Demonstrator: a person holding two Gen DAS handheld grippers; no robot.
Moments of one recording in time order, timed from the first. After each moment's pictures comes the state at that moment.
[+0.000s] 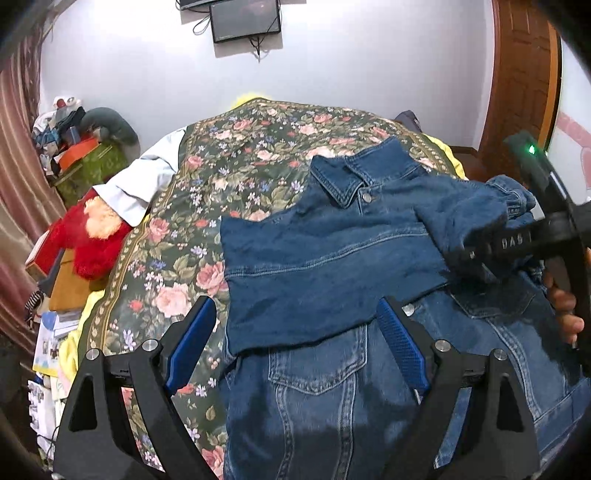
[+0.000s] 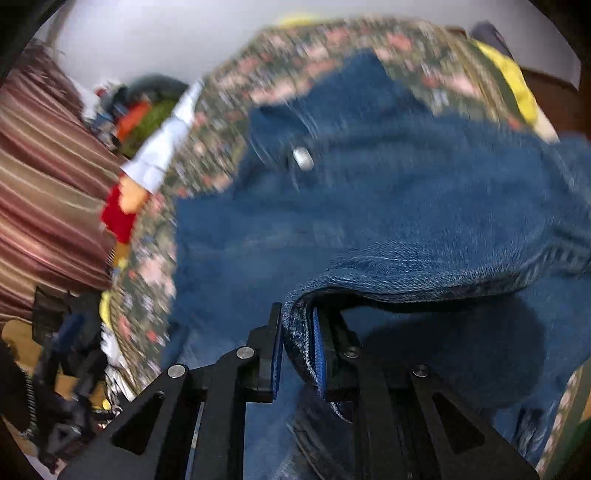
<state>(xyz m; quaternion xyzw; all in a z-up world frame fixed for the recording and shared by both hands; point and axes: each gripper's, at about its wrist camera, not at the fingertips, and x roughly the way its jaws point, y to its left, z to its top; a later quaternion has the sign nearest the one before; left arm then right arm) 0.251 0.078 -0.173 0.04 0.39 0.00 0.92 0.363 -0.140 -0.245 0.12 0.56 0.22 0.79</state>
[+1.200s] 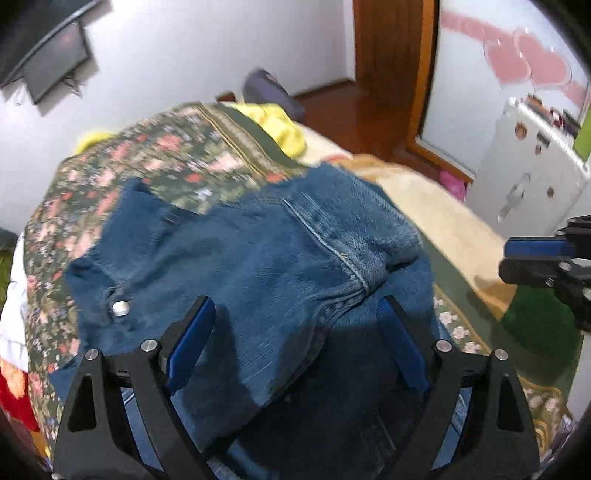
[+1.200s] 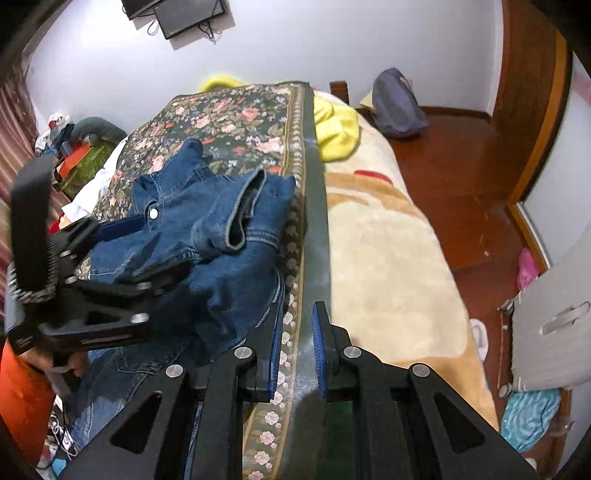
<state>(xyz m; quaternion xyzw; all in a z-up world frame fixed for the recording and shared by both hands) 0.394 -0.198 -0.212 0.18 0.45 -0.23 0.84 0.301 -0.359 -0.199 0.08 0.48 0.08 0.87</state>
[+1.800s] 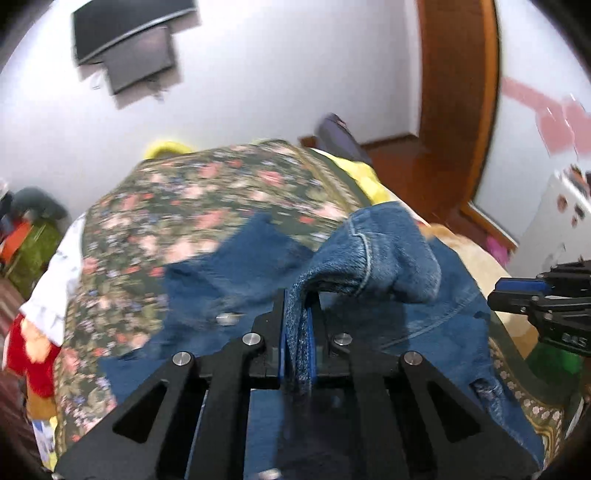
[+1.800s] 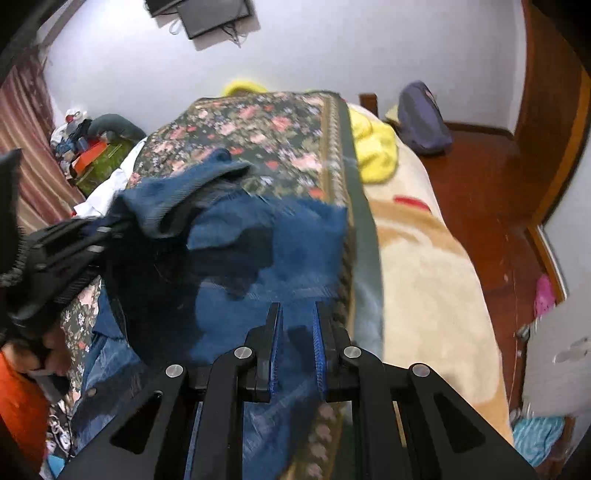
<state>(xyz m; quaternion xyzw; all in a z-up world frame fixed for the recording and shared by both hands) 0.391 -0.087 -0.136 0.11 0.36 -0.11 0.92 0.344 -0.311 -0.191 0.06 0.45 0.11 0.88</state>
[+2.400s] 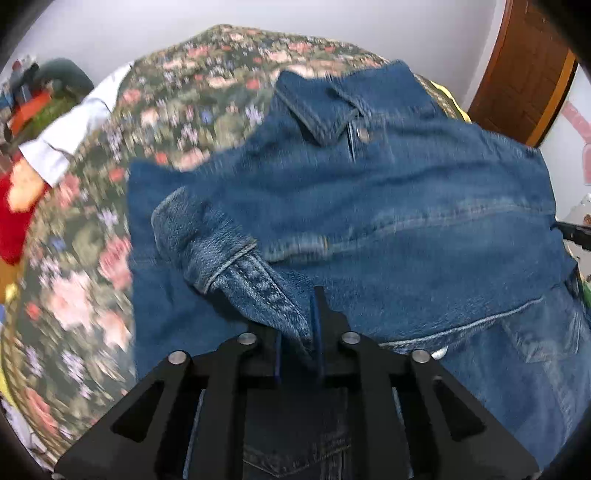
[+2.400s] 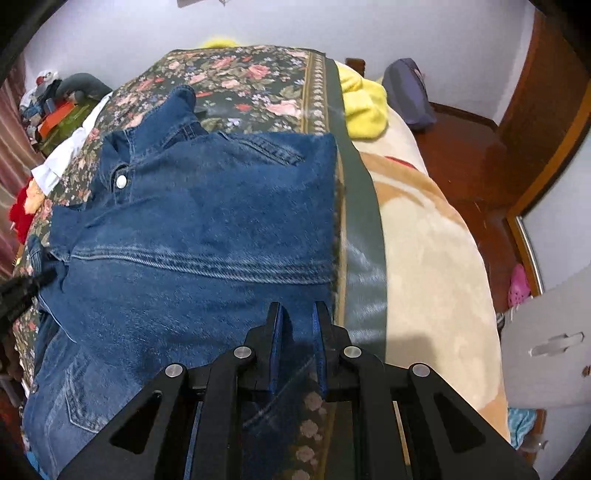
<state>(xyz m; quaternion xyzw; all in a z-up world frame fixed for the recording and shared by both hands) 0.351 0.063 -0.272 0.00 0.50 -0.06 0.87 0.361 -0.298 -0.252 0.01 0.51 0.06 0.86</state>
